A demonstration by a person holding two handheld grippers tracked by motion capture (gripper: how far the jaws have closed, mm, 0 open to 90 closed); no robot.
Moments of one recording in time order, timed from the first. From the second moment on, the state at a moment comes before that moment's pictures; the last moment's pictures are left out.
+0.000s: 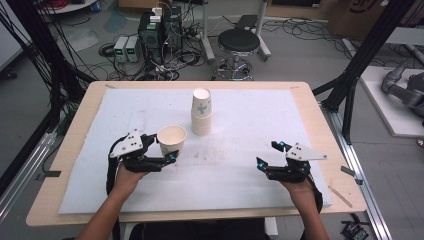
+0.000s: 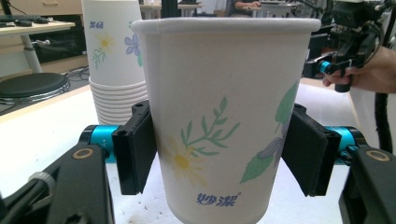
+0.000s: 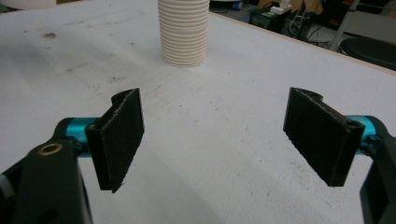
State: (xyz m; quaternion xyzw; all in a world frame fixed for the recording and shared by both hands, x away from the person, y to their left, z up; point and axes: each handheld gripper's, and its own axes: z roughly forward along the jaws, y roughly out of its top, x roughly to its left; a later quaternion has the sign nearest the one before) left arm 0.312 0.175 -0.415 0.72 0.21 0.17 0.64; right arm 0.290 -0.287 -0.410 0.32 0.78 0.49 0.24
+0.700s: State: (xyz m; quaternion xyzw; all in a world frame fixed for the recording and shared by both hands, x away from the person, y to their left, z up) left arm 0.358 0.213 -0.416 0.64 0.34 0.28 0.63; right arm 0.292 -0.285 -0.412 0.32 0.78 0.49 0.23
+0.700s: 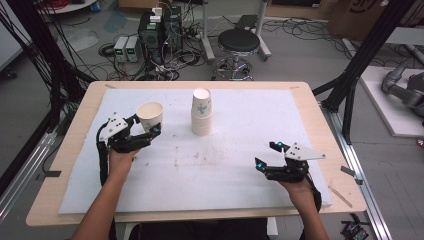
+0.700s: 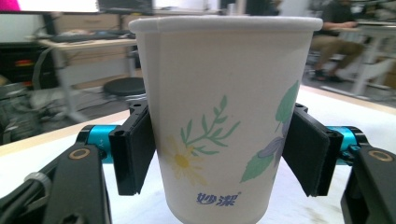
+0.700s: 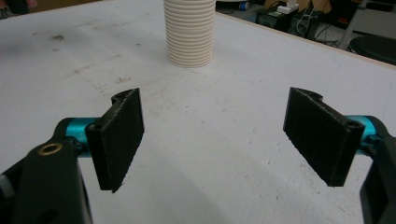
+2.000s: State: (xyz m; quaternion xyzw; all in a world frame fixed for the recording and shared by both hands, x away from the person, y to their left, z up) left arm 0.391 0.207 -0.456 0.73 0.46 0.27 0.43; right arm 0.288 -0.287 -0.412 0.31 0.78 0.49 0.23
